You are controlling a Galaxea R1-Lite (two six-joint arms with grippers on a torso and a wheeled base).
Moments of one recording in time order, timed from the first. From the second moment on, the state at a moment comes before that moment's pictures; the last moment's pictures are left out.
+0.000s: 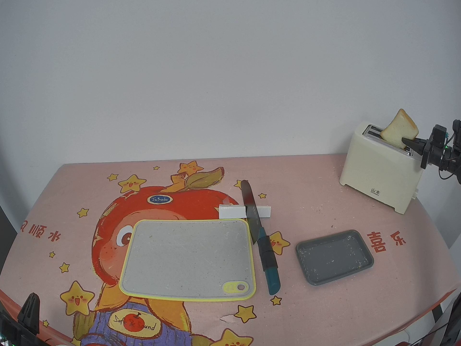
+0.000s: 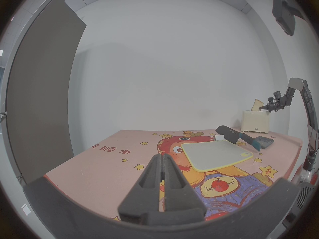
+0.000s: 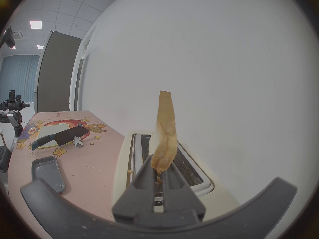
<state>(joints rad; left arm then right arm) 0.00 0.02 -0.02 0.00 0.01 -0.01 -0.42 1.99 -1.19 -0.54 0.96 -0.39</state>
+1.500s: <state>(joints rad) 0.00 0.02 -0.02 0.00 0.01 -0.01 -0.40 1.90 -1.06 -0.54 0.97 -0.38</state>
